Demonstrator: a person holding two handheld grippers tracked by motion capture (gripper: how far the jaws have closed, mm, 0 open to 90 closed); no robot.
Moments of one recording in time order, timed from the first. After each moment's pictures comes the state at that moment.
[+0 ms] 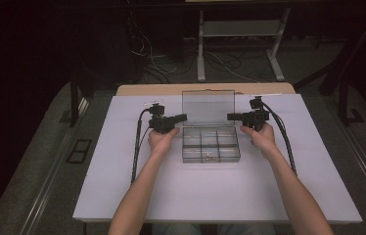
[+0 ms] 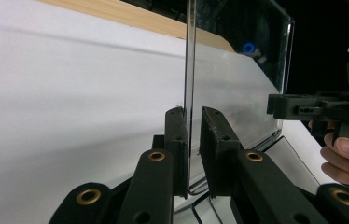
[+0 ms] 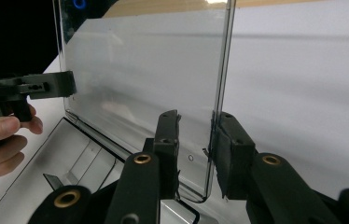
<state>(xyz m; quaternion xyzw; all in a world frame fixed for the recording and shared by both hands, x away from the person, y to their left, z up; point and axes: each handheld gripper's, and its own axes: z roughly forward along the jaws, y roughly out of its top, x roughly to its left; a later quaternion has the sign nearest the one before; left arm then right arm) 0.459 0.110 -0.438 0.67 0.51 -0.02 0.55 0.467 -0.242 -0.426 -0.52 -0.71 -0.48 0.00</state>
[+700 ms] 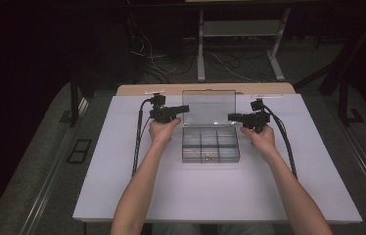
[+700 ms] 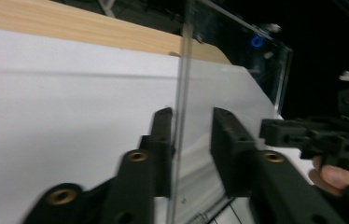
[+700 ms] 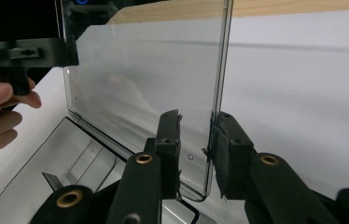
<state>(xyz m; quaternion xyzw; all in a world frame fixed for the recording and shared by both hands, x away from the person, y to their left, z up) 0.483 0.106 -0.417 0.67 0.51 -0.02 0.55 0.461 -0.244 -0.428 -0.51 -0.71 -0.49 -0.01</state>
